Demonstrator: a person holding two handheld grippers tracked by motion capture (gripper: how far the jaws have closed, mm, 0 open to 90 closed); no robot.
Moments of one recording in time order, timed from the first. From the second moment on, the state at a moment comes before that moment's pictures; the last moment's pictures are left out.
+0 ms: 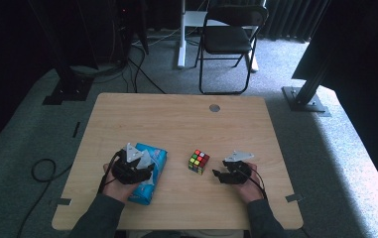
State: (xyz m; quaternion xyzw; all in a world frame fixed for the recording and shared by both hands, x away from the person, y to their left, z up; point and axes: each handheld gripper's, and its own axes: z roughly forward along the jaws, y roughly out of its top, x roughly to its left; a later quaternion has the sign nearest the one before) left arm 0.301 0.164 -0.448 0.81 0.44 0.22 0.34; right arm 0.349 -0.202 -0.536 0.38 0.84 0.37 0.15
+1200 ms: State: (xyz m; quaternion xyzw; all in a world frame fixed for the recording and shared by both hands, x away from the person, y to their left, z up) left arm 0.305 0.170 -0.468 0.82 0.44 0.20 0.31; right arm 0.354 -0.202 -0.546 0.38 0.83 0.37 0.15
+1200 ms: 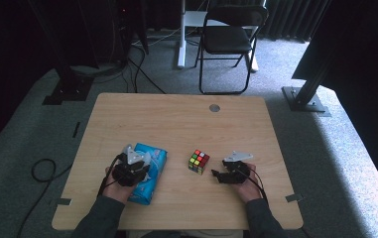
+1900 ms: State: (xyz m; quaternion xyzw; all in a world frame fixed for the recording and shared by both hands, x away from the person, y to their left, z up) left arm 0.303 0.180 -0.451 0.80 0.44 0.21 0.35; right arm 0.352 -0.199 -0.548 0.37 0.84 0.37 0.16
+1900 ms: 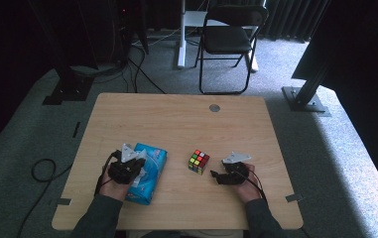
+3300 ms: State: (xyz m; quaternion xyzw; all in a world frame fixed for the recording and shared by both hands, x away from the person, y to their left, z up) left arm 0.327 0.159 -0.418 0.79 0.43 0.21 0.39; right arm 0.351 -0.197 -0.549 0.37 0.83 0.37 0.16
